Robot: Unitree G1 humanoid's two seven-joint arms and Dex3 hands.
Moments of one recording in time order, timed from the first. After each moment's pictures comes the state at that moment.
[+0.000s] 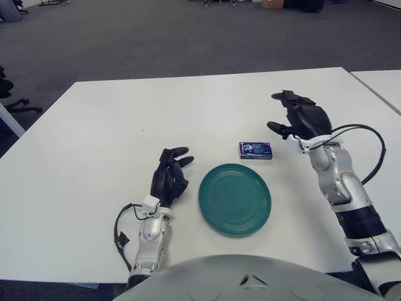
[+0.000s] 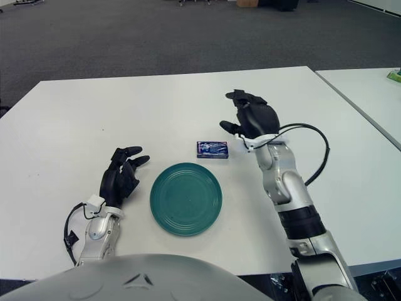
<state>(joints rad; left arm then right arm) 0.29 -0.11 -0.10 0.19 -0.07 -0.36 -0.03 -0.22 -0.46 0.22 -0.10 -0.88 0.08 0.11</state>
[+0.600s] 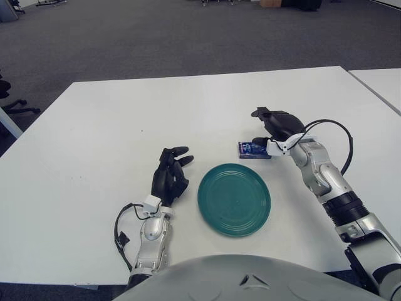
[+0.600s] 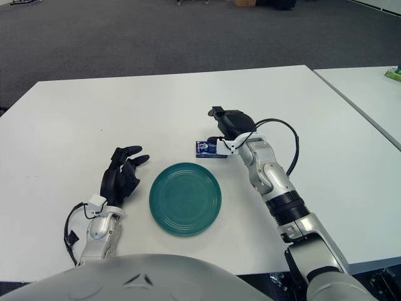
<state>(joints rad) 0.29 -0.11 -0.11 0.19 -0.05 -0.37 0.00 -0.32 -0.46 0.38 0.14 -0.88 0.02 0.18</state>
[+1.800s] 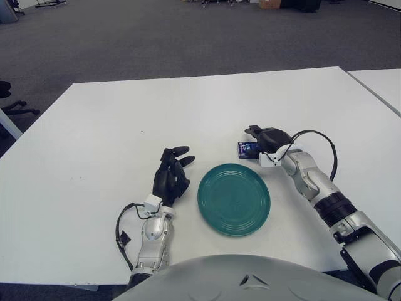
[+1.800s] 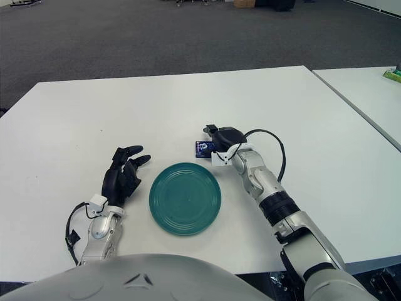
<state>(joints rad) 0.28 -0.11 -0.12 0.20 -0.07 -0.38 0.00 -0.33 -0.44 0.50 0.31 -0.87 0.05 0.21</state>
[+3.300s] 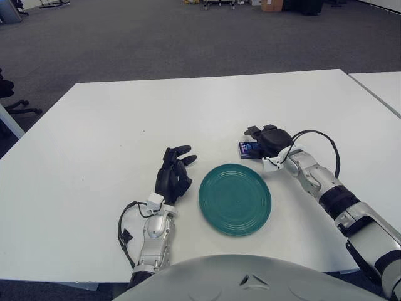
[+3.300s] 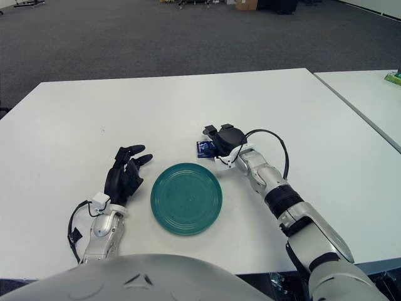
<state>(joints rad) 0.26 -0.11 -0.13 0.21 -0.08 -0.40 0.00 -0.40 -0.49 0.60 0.51 -0.89 -0.10 -0.06</state>
